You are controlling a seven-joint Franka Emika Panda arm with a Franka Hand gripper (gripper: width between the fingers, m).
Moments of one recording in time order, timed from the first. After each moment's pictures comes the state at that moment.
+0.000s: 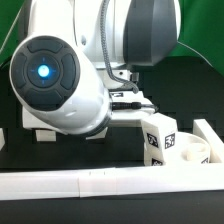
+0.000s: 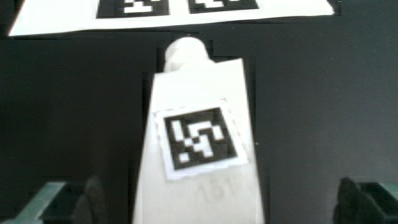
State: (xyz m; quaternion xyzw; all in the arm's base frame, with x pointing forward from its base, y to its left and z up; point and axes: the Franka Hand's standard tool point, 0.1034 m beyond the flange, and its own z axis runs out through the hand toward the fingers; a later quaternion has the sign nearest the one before) arm 0.504 -0.034 0.019 -0.88 0.07 0.46 0.06
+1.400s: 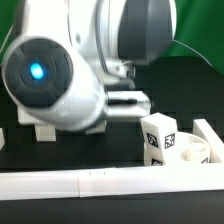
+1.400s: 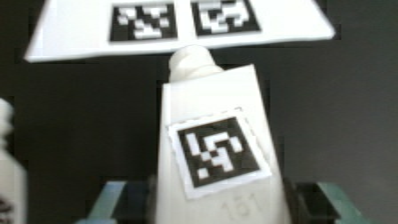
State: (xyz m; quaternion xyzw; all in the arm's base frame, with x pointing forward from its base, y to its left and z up) arm 0.512 -0.039 0.051 -0.88 0.07 0.47 0.06
